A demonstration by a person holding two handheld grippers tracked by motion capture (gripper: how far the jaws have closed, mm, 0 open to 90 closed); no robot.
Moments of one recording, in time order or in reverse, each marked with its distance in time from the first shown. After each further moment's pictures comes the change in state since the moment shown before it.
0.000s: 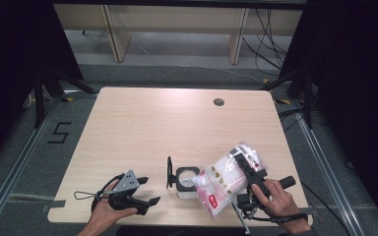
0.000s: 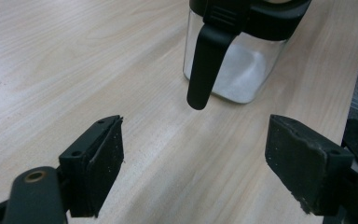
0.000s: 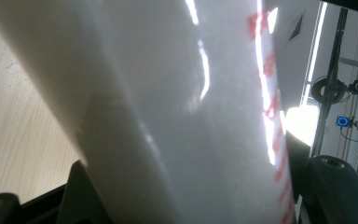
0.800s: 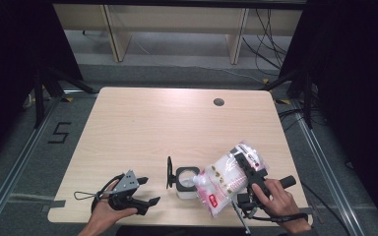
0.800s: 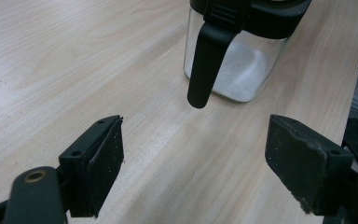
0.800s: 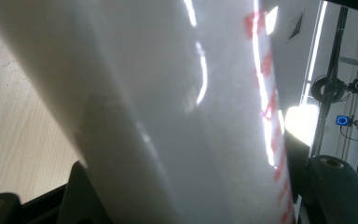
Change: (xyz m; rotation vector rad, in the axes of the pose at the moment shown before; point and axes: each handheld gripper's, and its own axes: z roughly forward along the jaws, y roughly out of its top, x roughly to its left) left arm -0.002 -0.001 0.000 -0.004 0.007 -0.021; right arm -0.002 -0.001 0.000 0.001 -0.007 -0.008
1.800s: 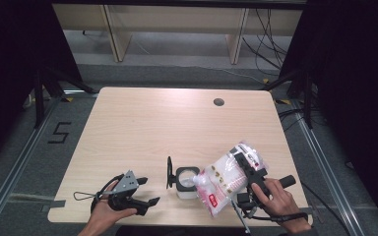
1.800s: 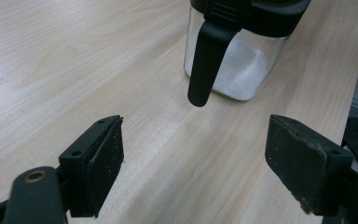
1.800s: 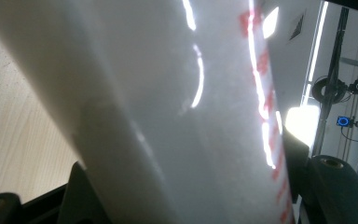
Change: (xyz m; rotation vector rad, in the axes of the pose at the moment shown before) left arm 0.001 0.000 -0.001 -0.004 -0.003 0.019; right arm 0.005 0.001 0.000 0.015 0.017 0.083
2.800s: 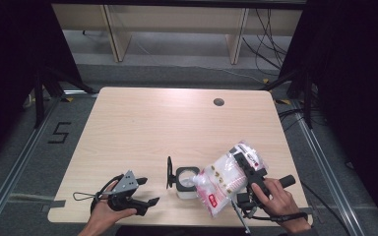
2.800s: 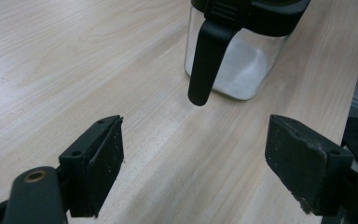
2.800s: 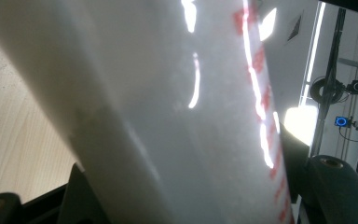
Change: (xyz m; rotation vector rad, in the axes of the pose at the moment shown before) left arm -0.001 0.000 0.000 -0.007 0.004 -0.020; right arm -0.003 0.001 0.000 -0.017 -0.017 -0.030
